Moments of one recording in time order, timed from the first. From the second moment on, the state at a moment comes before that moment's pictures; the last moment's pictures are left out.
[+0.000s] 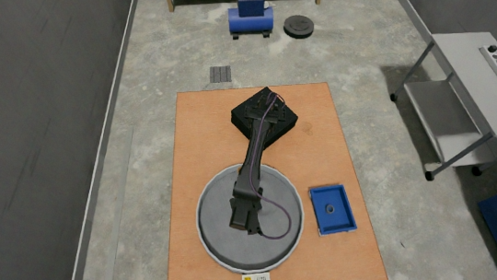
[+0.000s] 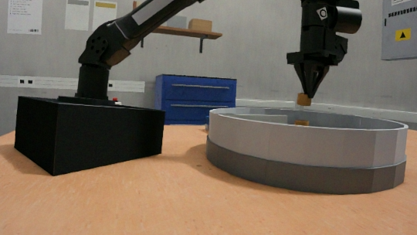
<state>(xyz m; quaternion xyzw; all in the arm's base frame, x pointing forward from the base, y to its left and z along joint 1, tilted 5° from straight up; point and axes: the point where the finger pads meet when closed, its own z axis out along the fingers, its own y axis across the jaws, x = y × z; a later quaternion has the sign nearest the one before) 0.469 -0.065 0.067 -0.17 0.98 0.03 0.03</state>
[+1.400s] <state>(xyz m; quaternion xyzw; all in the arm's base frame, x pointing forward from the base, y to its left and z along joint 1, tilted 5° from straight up) 0.466 -0.064 0.064 -0.17 0.98 0.03 0.02</state>
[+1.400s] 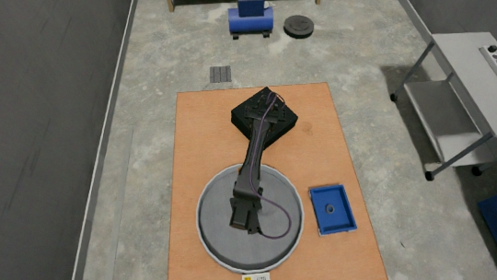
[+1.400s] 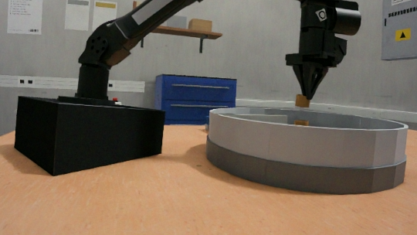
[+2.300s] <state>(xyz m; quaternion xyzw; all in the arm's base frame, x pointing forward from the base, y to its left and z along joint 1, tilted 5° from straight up) 0.467 -0.062 0.055 -0.17 0.98 0.03 0.03</state>
